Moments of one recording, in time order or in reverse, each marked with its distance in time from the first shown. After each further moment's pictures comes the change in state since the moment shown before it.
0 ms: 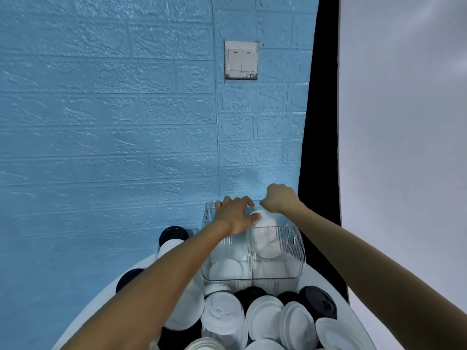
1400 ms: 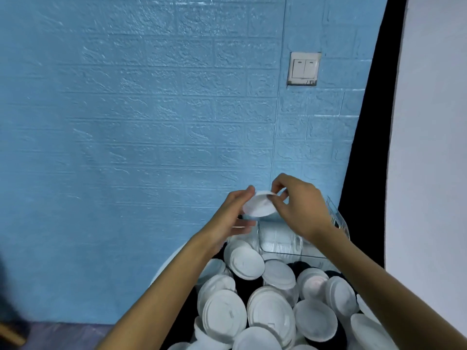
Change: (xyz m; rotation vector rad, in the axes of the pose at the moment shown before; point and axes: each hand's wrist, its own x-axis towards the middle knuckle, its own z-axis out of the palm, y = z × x) left_hand -0.208 -0.040 -0.115 -1.182 0.012 -0.280; right_hand -0.189 -0.101 -0.032 0.370 0.452 -0.513
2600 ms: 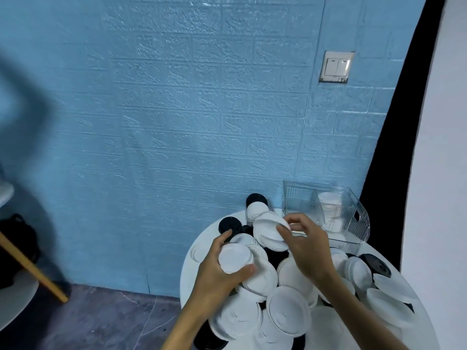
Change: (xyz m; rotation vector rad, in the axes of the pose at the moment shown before) left_hand -0.152 -0.117 -0.044 0.170 0.338 0.180; right_hand -0.115 -0.051 0.052 0.541 0.072 0.262
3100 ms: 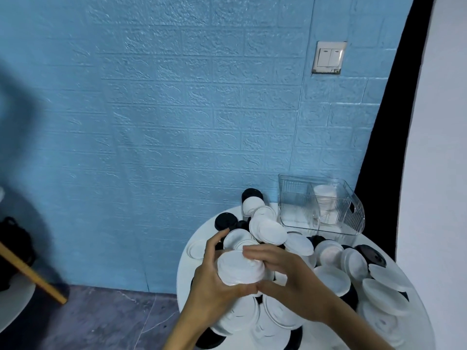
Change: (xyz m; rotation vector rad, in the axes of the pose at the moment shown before) left_hand -0.022 0.010 0.002 0.101 -0.036 0.119; right_hand -0.055 -0.020 -0.009 0.025 -0.580 -0.206
